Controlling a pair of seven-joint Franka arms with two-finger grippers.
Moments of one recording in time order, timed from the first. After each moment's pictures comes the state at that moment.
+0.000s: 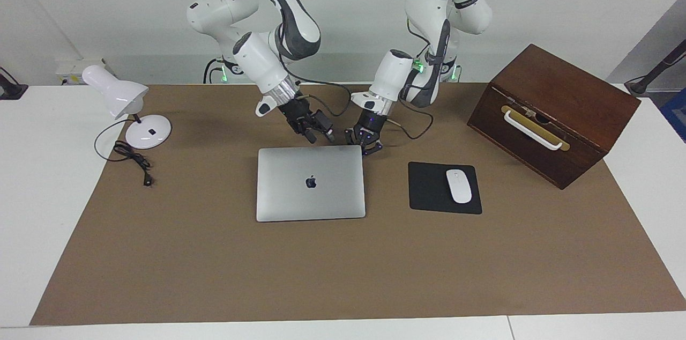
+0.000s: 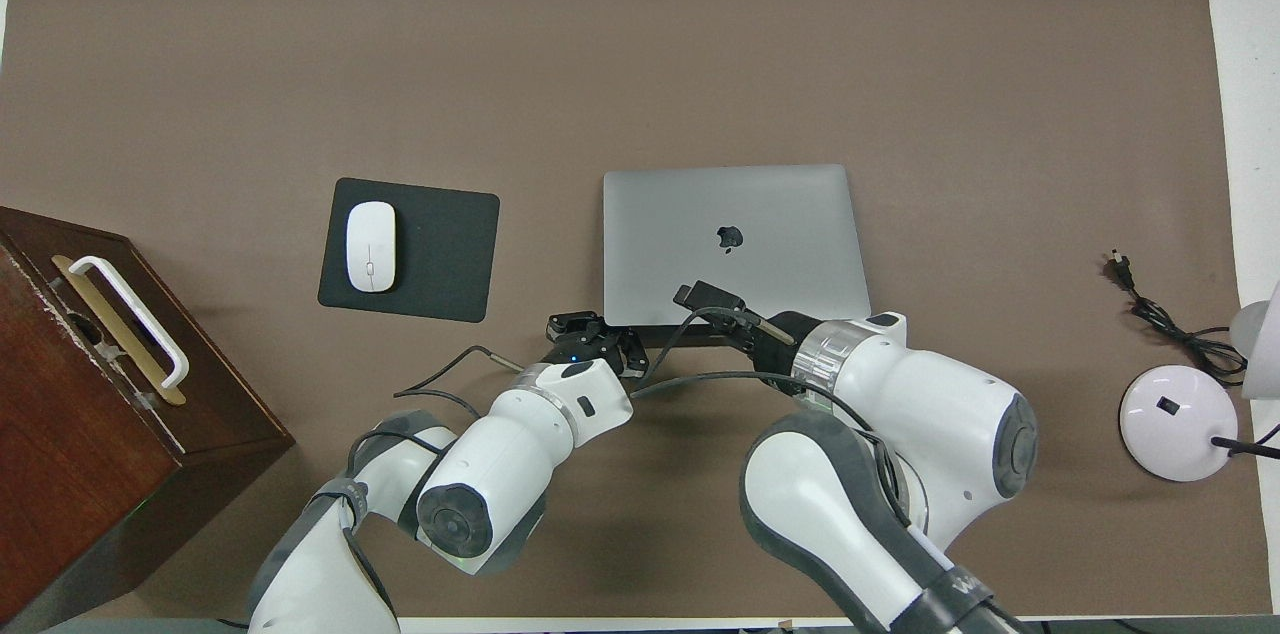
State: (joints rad) left arm -0.79 0.28 0.04 -2.48 -0.08 3.48 -0.19; right arm 0.67 -0.02 -0.07 -2.40 1.19 2.85 0.13
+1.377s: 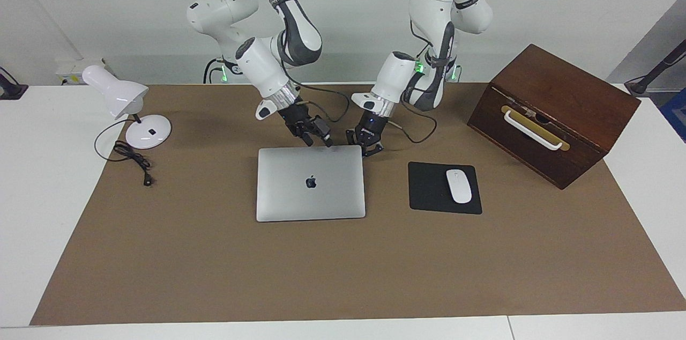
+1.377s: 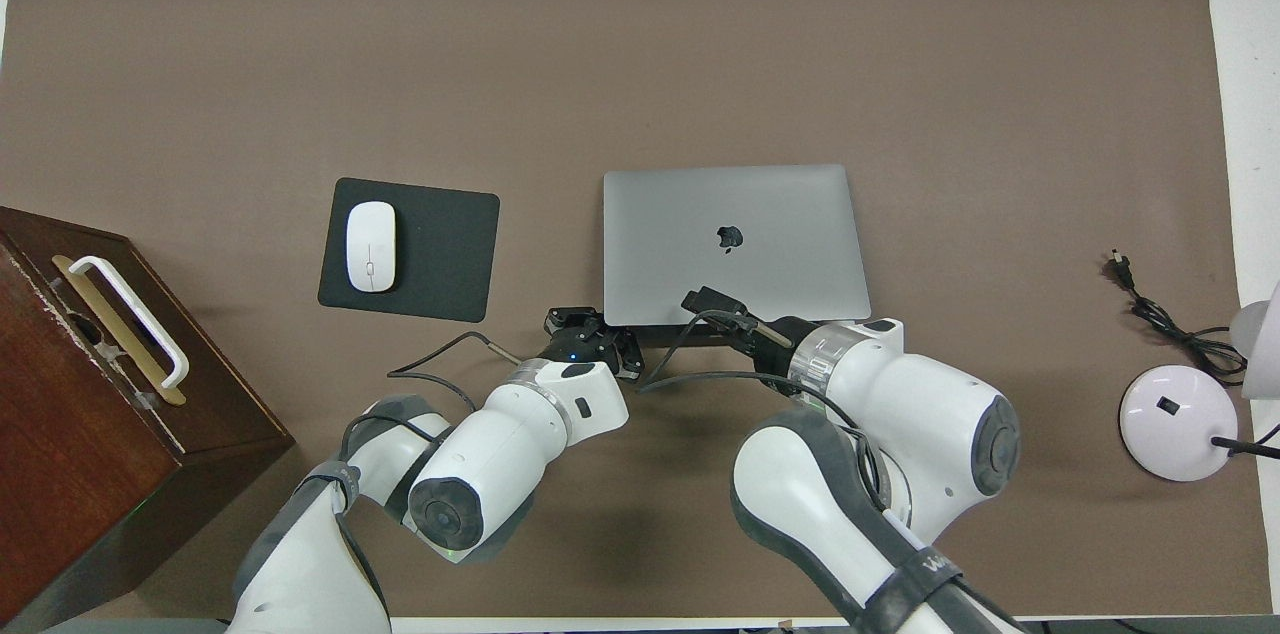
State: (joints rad) left arm -0.75 0.28 0.04 -2.48 0.06 3.49 -0.17; right arm 0.67 0.03 -0.07 -2.41 1.19 2.89 0.13
